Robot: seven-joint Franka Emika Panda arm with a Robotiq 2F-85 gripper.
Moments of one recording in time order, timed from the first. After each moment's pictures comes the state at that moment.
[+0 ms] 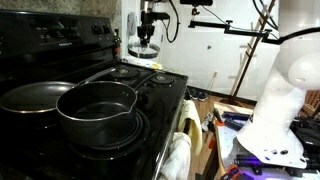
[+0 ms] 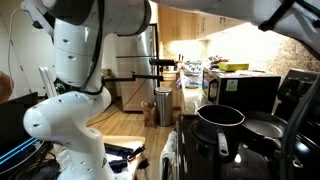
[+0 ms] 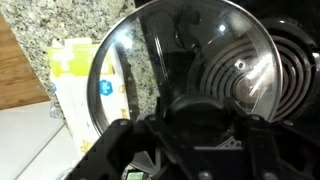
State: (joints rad) arm -0.26 0.37 -0.21 -1.60 0.01 2.08 -0.18
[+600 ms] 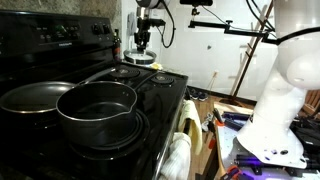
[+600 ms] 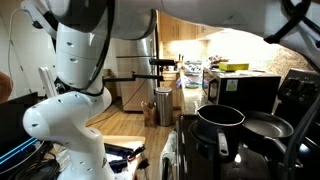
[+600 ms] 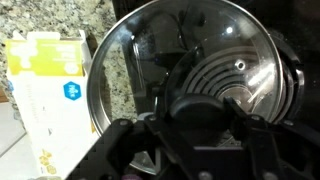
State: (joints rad) arm -0.29 0.42 -0.15 -1.59 0.06 2.08 -0.27
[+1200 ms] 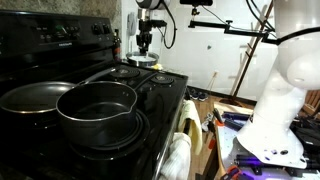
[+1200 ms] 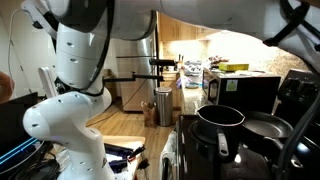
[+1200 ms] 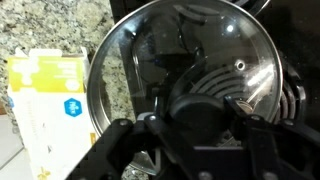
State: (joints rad) arm -0.29 0.42 -0.17 -1.60 0.04 2.03 -0.27
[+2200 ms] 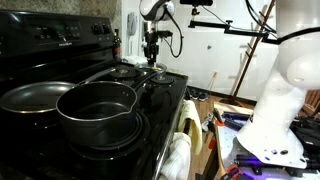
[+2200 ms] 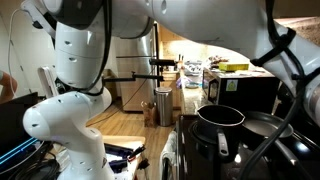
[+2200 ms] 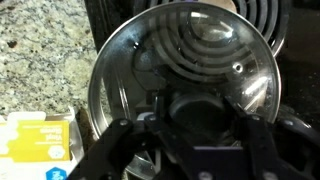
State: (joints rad) arm -0.29 0.40 -0.18 -1.76 0.05 2.03 -0.27
